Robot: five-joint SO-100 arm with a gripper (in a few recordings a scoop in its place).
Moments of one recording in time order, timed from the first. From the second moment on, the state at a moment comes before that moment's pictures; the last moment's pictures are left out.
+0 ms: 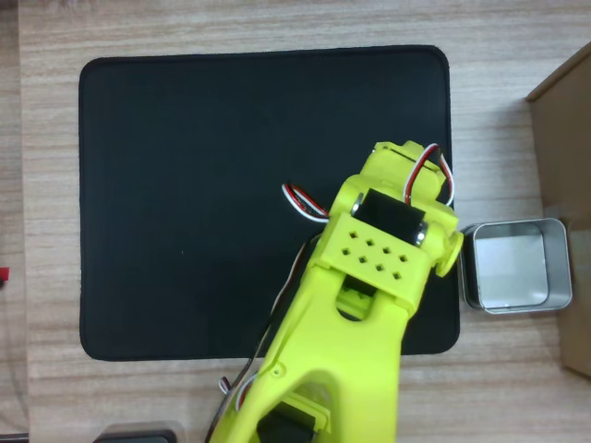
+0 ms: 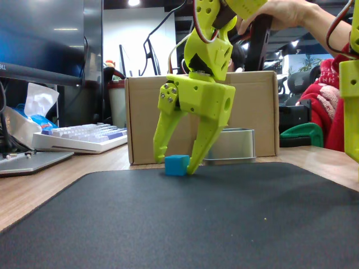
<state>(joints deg) 25.6 102.0 128.0 41.5 7.1</state>
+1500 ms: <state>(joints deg) 49.4 147.8 145.7 32.7 -6.4</state>
